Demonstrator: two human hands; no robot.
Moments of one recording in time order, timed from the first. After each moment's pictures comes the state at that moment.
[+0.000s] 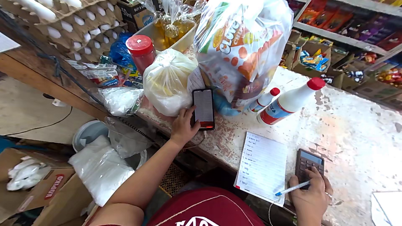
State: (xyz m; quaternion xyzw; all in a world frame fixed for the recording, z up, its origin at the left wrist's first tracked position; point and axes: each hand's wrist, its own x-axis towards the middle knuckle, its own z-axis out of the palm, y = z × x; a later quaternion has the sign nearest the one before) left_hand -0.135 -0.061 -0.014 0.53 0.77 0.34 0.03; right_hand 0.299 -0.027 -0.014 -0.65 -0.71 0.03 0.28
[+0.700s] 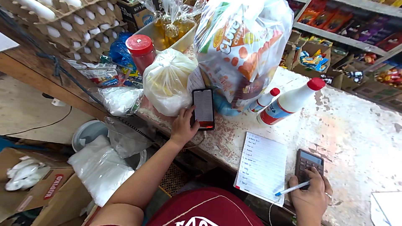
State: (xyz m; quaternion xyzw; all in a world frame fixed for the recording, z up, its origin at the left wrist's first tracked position) left_hand -0.136 -0.061 -0.017 0.53 0.77 0.35 0.01; right_hand 0.301 -0.026 -0.017 -0.65 -0.71 0.02 0.28
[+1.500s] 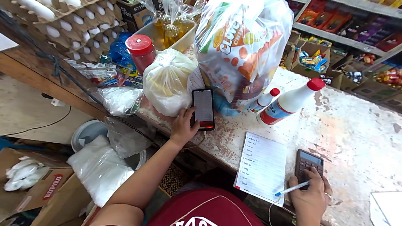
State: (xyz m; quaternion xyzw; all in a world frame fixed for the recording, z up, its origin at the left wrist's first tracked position) left_hand -0.136 -0.062 -0.018 0.54 0.76 0.36 0.01; right_hand 0.301 -0.027 -0.016 -0.65 -0.71 0.02 0.28
